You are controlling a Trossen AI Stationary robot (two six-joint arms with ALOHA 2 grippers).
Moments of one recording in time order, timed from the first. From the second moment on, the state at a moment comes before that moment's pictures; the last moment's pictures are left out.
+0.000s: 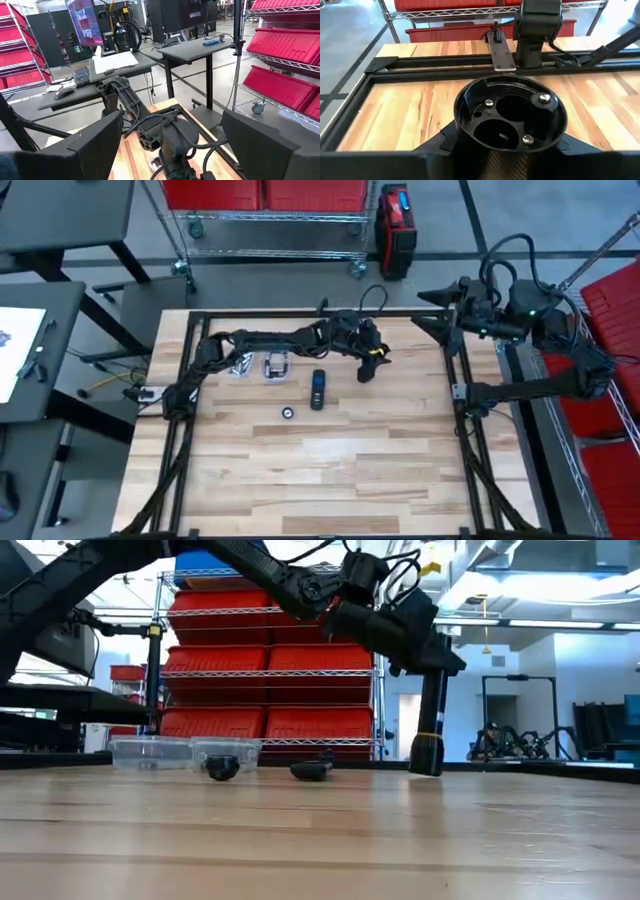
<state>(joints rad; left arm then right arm) 0.27 2.23 1.78 0.25 0.28 0.09 -0.20 0.88 1.39 -0.57 0.13 0.15</state>
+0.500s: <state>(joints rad) 0.27 2.23 1.70 0.39 0.25 0.01 -0.20 0.88 1.39 -0.57 0.13 0.15</state>
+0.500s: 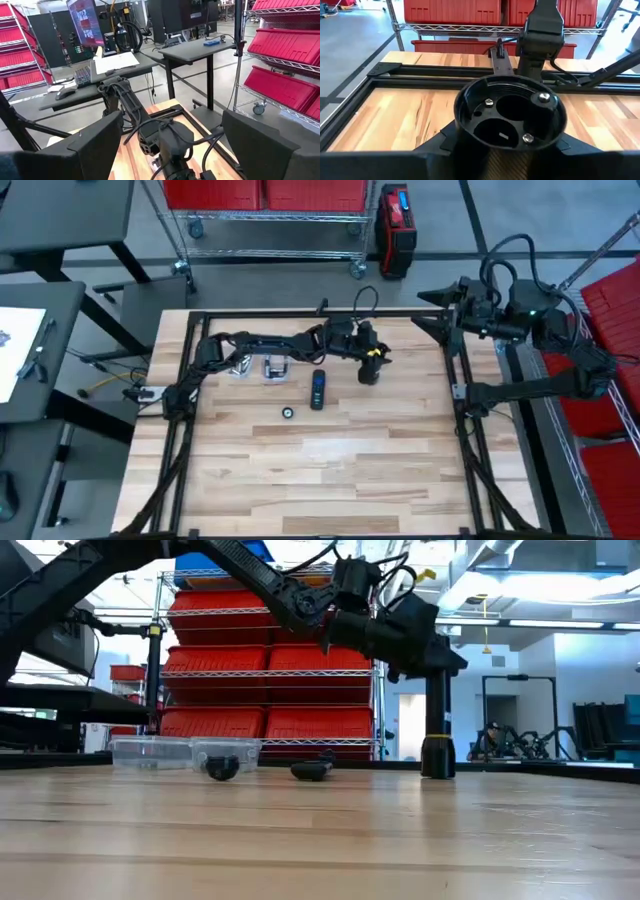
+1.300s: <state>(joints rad) 0.26 2.13 1.71 0.34 0.24 0.02 -0.20 0.88 1.39 -0.57 0.13 0.15</state>
